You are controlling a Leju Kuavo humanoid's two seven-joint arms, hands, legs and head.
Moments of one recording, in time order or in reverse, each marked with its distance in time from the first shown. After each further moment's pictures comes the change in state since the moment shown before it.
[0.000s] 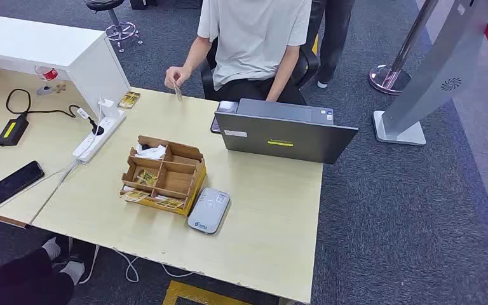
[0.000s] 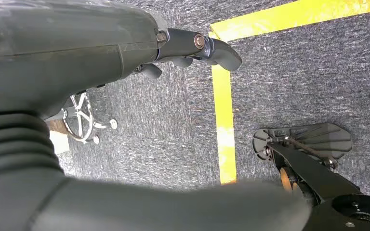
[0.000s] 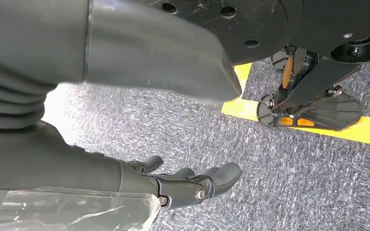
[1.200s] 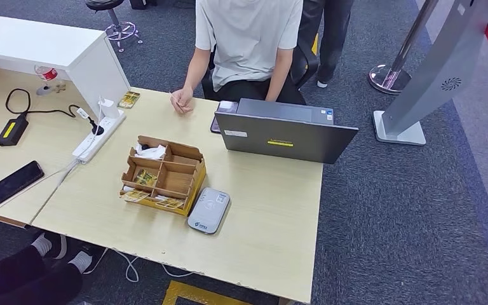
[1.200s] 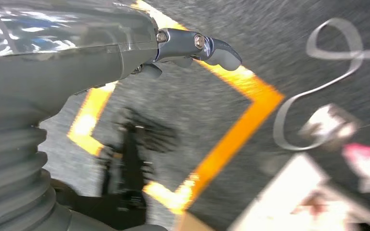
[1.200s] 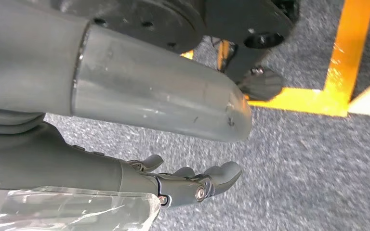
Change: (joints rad) left arm -0.121 -0.059 0.789 -0.019 -0.017 -0.149 -0.325; right arm -0.085 0.128 -0.435 0.074 0.403 -0.101 -0.224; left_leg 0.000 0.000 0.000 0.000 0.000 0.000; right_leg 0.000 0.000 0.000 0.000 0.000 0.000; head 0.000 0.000
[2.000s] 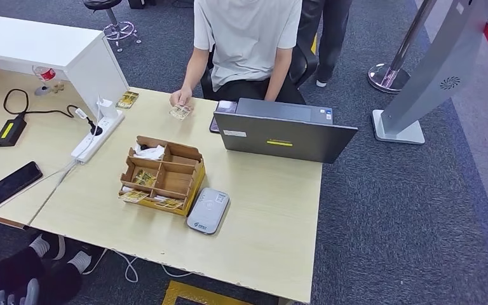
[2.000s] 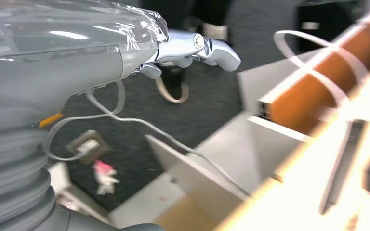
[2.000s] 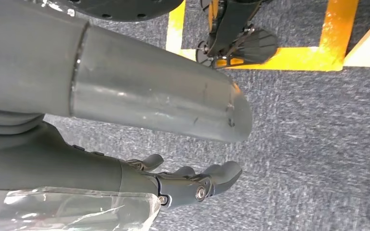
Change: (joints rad) left arm -0.080 -0.030 0.425 -0.440 0.181 -0.191 -0.262; right arm -0.058 0.026 -0.277 0.062 0.266 -0.106 -0.047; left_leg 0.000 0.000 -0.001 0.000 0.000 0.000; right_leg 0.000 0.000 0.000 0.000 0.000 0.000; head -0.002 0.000
